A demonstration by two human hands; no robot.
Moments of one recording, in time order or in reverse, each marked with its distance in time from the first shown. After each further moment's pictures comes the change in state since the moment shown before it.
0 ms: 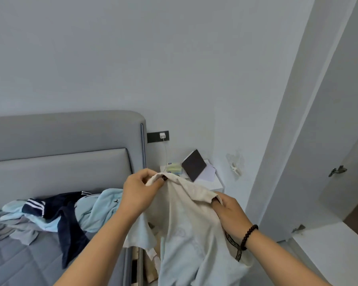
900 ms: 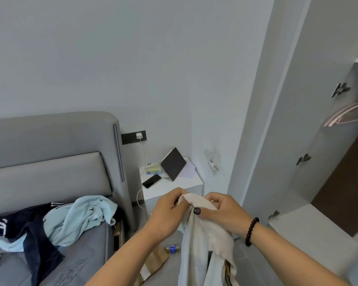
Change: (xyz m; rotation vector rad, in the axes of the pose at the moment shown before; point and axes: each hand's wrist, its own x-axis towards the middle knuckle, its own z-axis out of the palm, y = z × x) left_hand -0.039 0.009 0.094 -0.031 -0.498 0.152; right_hand -0.006 -0.002 -0.050 -0.061 -0.125 0.092
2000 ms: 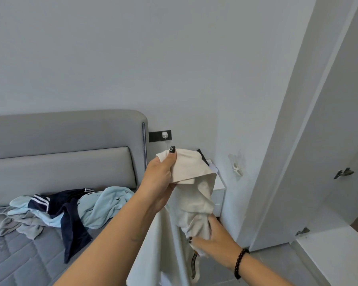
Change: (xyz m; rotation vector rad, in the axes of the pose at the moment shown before) left_hand 0.009 0.058 -0.064 -0.828 0.290 -0.175; right_hand -0.004 0.040 0.070 -0.017 -0.162 -0.019
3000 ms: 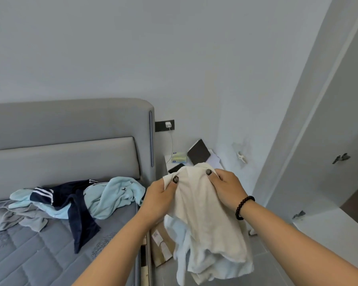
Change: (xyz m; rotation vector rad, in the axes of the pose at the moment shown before) left_hand -0.024 -0.051 -0.132 0.822 -0.010 0.147; right_hand 0.044 -0.076 0.030 -0.246 0.412 -0.114
